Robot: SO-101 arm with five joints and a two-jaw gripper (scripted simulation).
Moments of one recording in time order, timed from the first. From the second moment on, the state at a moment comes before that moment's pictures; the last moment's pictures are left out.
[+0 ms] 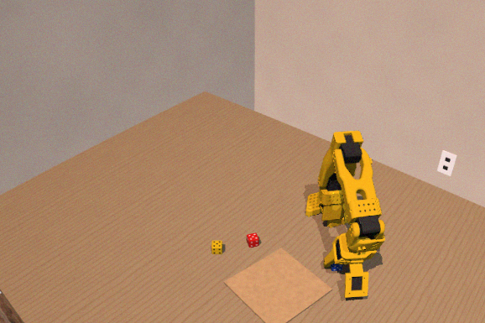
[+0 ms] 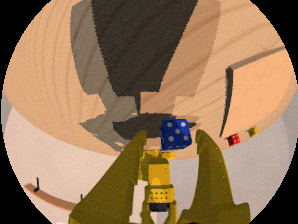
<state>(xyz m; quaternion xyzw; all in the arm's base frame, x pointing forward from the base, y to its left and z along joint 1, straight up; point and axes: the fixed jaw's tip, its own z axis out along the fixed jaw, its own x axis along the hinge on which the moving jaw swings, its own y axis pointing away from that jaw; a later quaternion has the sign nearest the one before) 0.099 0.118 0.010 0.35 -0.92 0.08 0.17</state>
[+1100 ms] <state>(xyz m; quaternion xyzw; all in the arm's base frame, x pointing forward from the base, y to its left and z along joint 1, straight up) 0.105 0.111 0.010 0.35 -0.92 0.07 0.17</state>
